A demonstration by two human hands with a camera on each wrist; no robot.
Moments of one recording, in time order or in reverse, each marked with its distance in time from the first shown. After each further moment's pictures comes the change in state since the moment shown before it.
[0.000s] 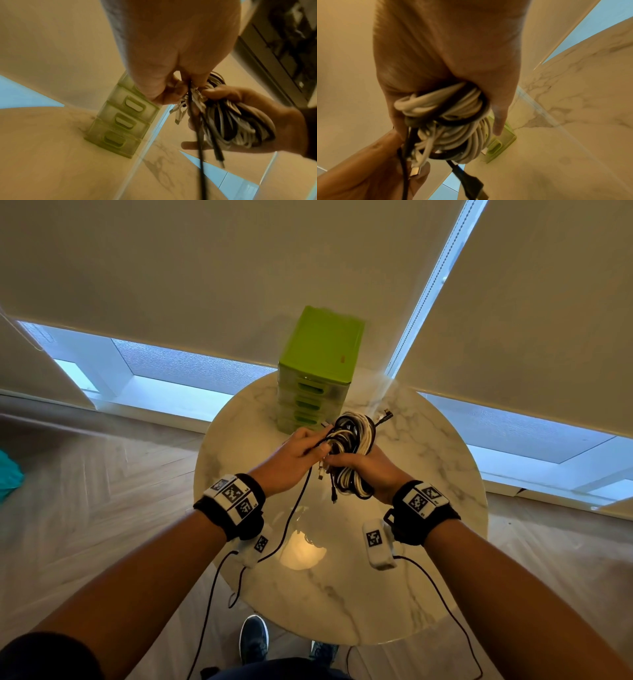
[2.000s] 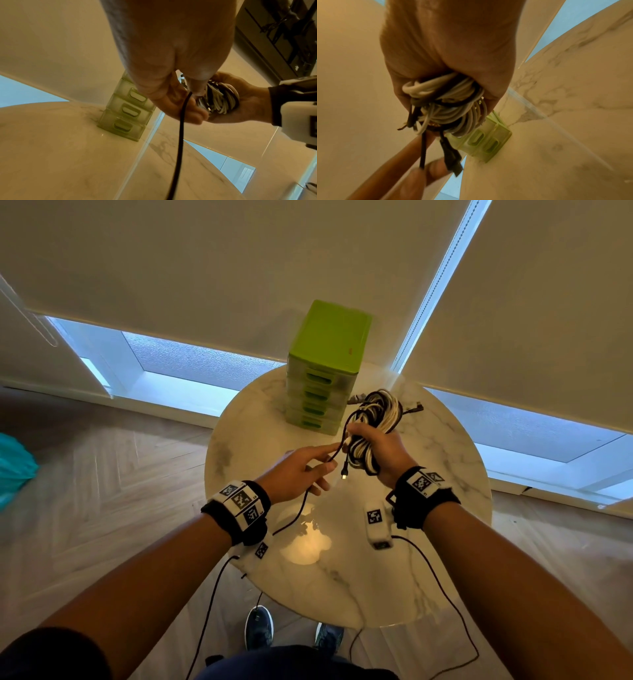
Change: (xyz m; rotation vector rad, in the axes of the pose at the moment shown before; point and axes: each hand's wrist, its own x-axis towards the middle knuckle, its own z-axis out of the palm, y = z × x) left_hand -0.046 0.003 0.012 -0.101 -0.097 -0.135; right_hand 0.000 0.004 0.003 0.249 0.287 0.003
